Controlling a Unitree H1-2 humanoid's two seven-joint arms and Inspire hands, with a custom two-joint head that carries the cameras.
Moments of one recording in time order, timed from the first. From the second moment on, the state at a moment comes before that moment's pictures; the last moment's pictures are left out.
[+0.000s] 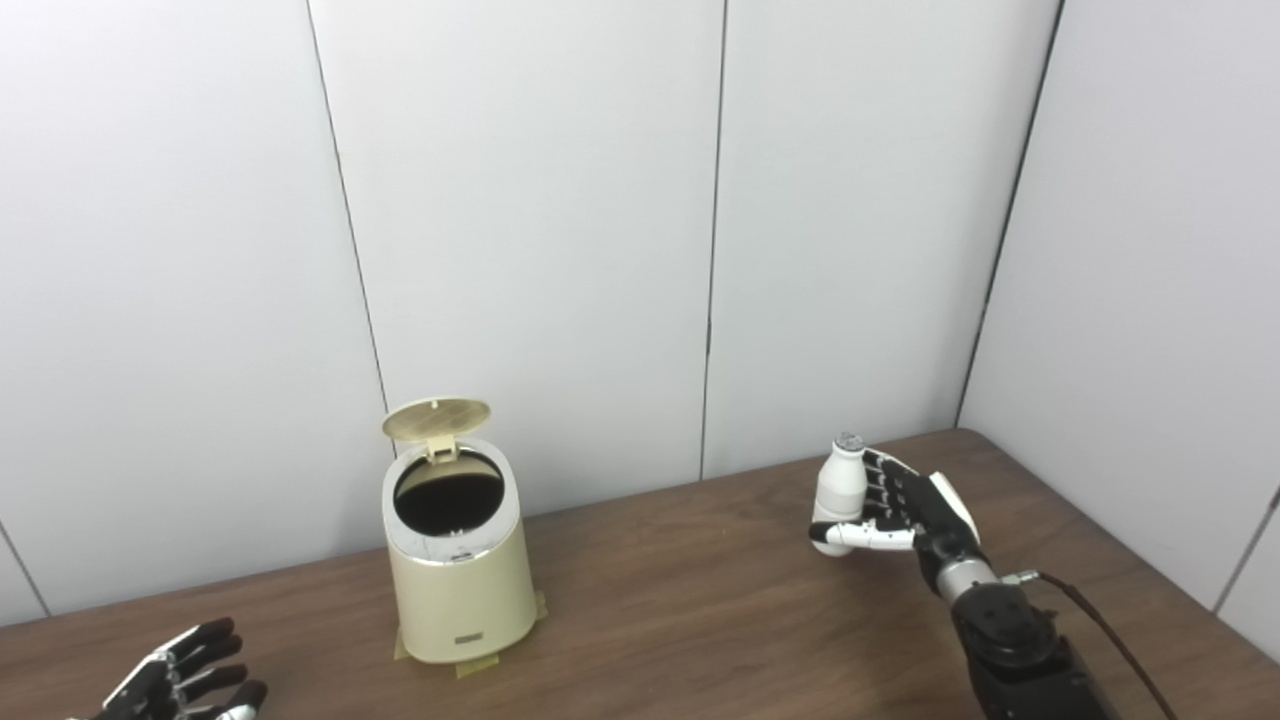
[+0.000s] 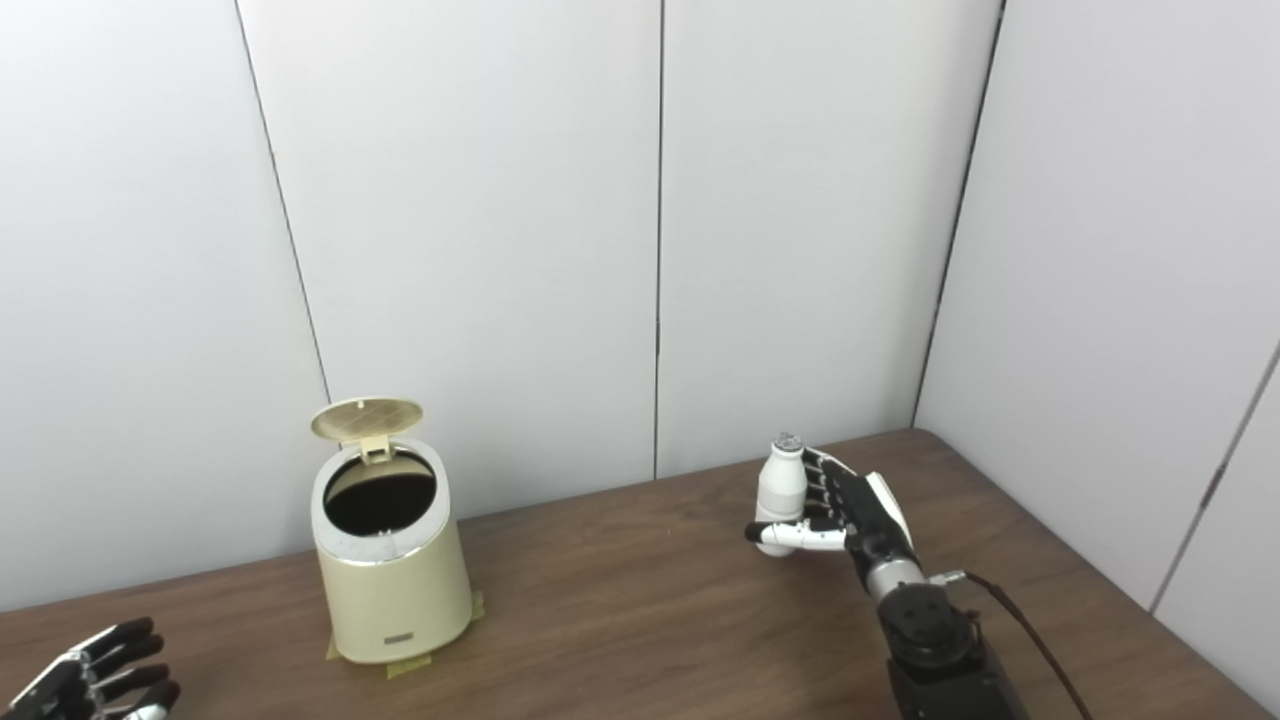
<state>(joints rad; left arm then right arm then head) -0.21 0.20 0.09 0.05 -0.01 0.00 -0.06 -0.41 -0.43 -0.22 0.43 -0.03 0.10 -0.04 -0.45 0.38</state>
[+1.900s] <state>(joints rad) -0.20 0.17 0.06 0.09 0.04 -0.03 -0.05 -0.60 -0.28 0.00 0.08 -0.25 0.14 -0.10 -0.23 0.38</state>
